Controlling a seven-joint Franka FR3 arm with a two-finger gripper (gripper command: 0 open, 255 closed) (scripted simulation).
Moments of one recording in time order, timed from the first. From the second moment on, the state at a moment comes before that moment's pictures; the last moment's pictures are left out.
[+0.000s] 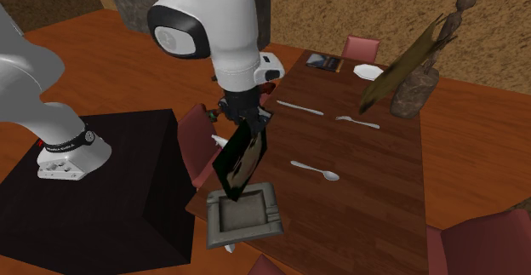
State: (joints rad) arm -0.15 0.21 -0.17 -1.90 0.15 2.12 -1.37
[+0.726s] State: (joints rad) arm -0.20 0.21 -0.19 -1.97 0.16 2.19 -1.46
